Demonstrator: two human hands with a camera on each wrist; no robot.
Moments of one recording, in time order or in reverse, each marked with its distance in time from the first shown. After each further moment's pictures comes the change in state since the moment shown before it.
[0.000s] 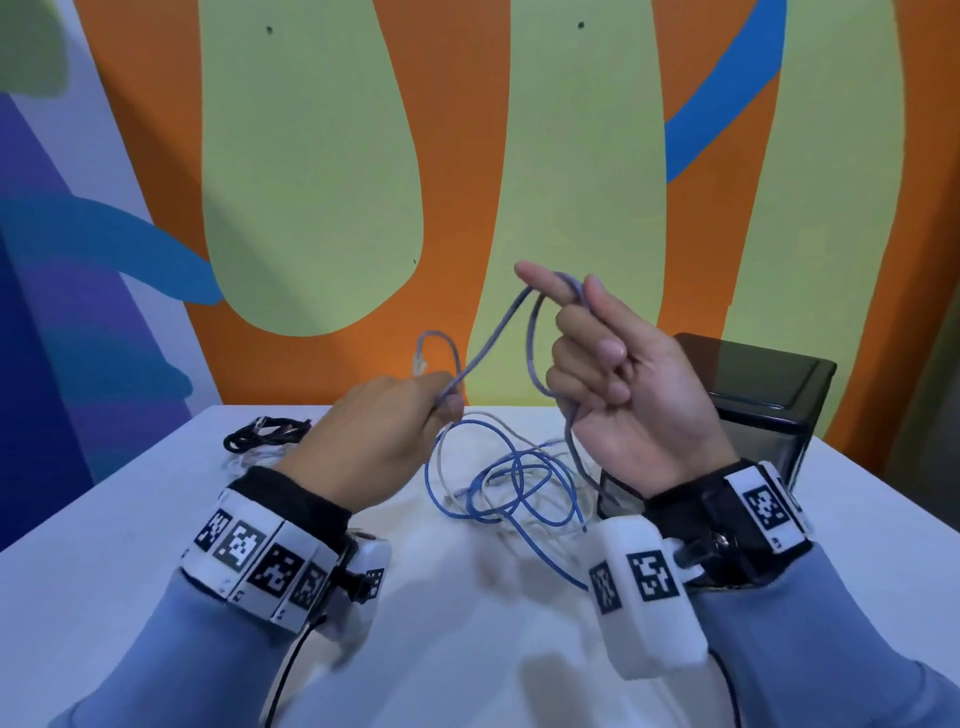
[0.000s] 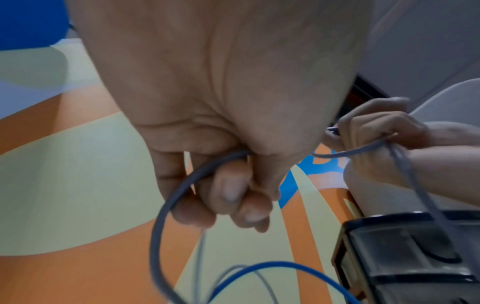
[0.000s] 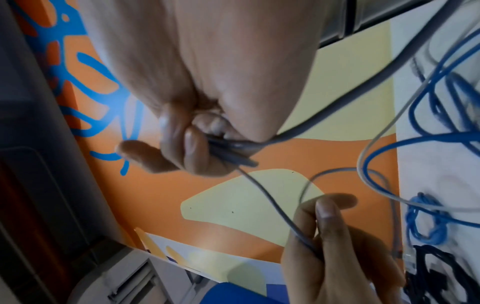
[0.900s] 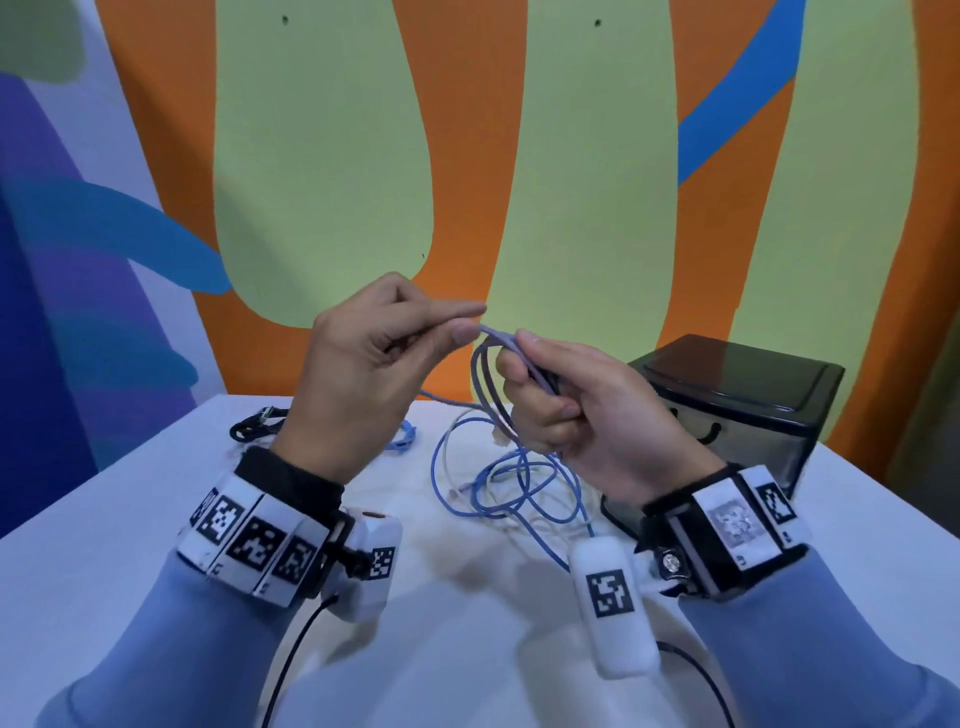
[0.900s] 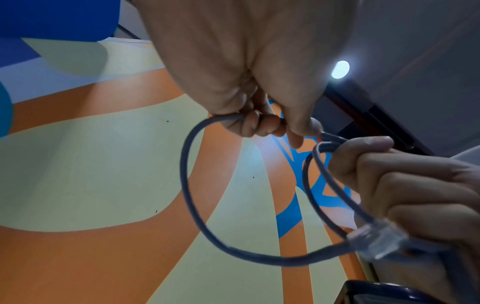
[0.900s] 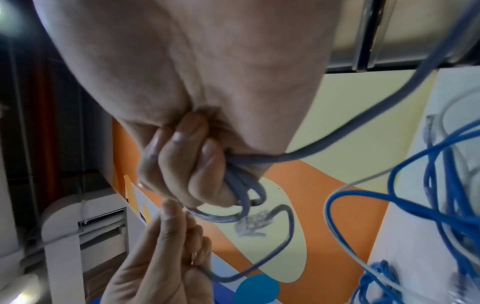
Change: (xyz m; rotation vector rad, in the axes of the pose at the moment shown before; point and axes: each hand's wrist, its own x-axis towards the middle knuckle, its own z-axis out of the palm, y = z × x) left_hand -0.001 0.012 -0.023 -0.532 0.644 0.279; right_hand 0.000 0.021 -0.004 -0.437 -0.091 0.192
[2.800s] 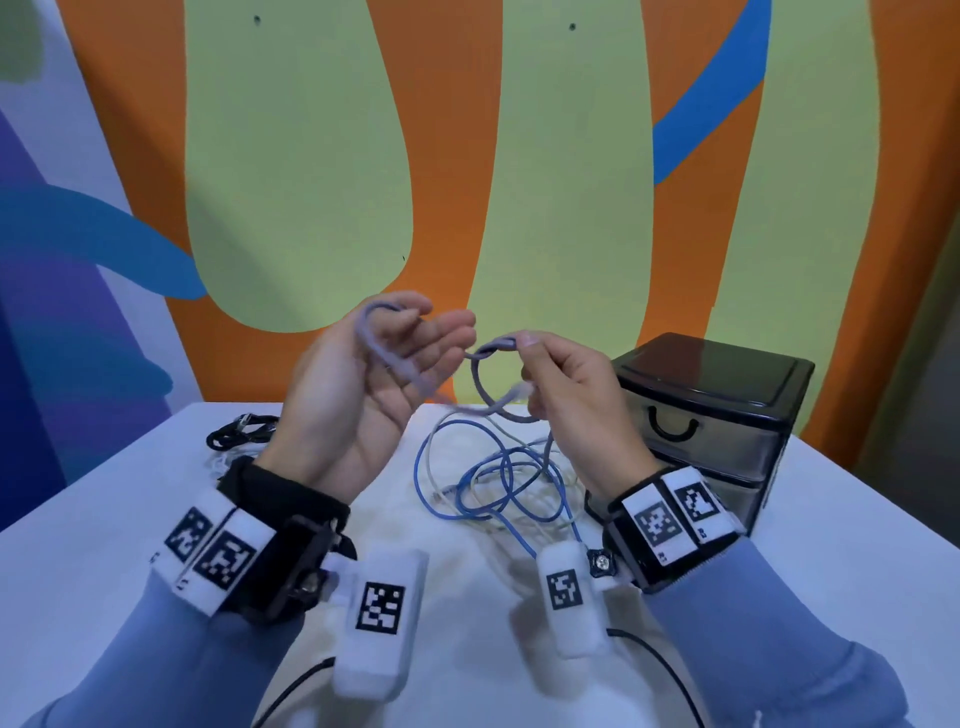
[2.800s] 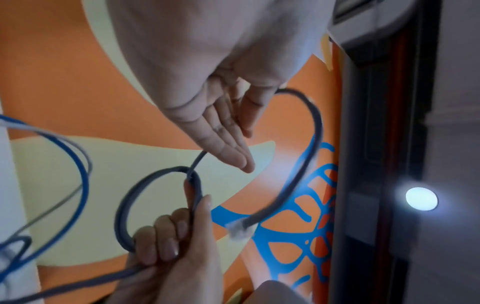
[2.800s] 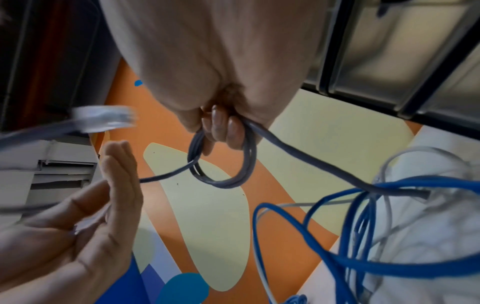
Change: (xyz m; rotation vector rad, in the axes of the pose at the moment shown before) left_hand 0.006 0.023 0.013 -1.147 0.159 -0.888; right_hand 0.016 0.032 -0.023 -0.450 0.563 -0.291
